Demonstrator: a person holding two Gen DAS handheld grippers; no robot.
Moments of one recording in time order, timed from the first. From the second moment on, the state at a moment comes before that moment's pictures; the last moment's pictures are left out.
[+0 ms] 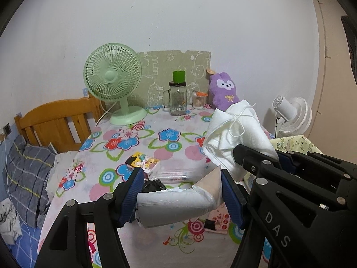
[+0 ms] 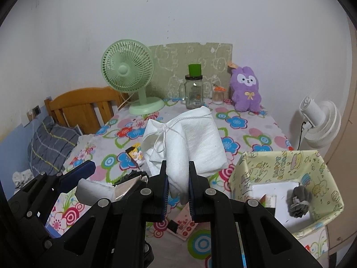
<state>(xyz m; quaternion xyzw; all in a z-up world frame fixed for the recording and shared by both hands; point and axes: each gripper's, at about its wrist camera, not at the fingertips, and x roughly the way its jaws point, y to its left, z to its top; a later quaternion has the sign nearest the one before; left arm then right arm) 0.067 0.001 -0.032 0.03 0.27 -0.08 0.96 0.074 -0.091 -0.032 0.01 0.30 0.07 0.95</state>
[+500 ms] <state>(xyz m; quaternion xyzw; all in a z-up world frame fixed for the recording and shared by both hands) 0.074 -0.035 -0.022 0.03 0.27 -0.10 0.96 0.080 -0.125 -0.018 0.02 0.30 0.06 0.95</state>
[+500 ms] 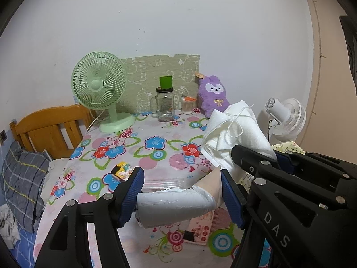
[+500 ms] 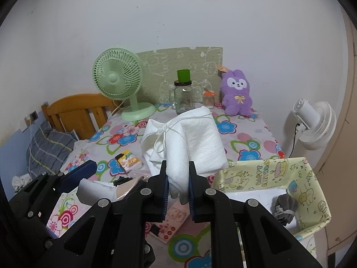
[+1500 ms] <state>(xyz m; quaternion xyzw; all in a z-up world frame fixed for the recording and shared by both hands) 0.090 -0.125 -0.026 0.05 0.27 -0.16 0.95 0.083 -0.219 -0.021 0.03 0.30 0.02 0.95</state>
